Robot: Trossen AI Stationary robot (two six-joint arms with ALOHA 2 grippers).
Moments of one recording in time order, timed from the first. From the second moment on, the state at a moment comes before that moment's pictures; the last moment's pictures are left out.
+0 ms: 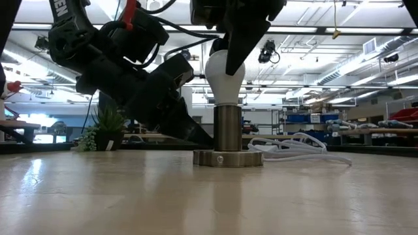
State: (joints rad) left arm -0.15 1.84 0.67 0.66 -0.14 -0.17; right arm 0.10 1.99 1.78 -1.04 -0.08 -0.05
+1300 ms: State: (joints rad) left arm -0.15 1.84 0.67 0.66 -0.14 -0.17; right arm 0.12 1.99 1.82 -1.12 -0.03 0.08
